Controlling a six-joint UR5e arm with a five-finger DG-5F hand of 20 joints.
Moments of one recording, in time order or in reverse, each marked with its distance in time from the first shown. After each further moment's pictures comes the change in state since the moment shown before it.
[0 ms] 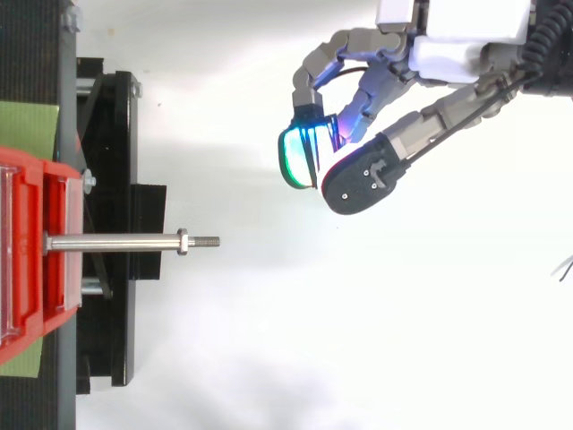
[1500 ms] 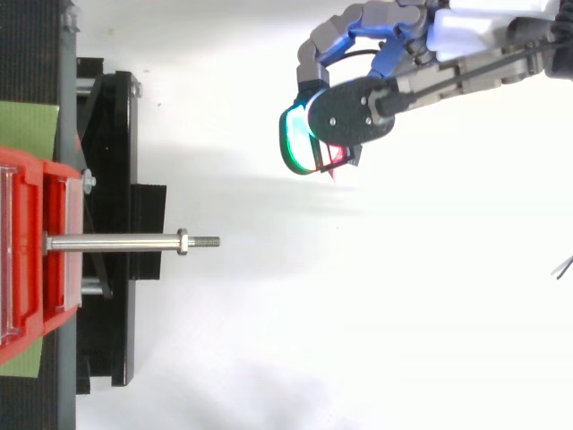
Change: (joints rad) arm -0.002 0.031 0.025 -0.045 0.012 0.035
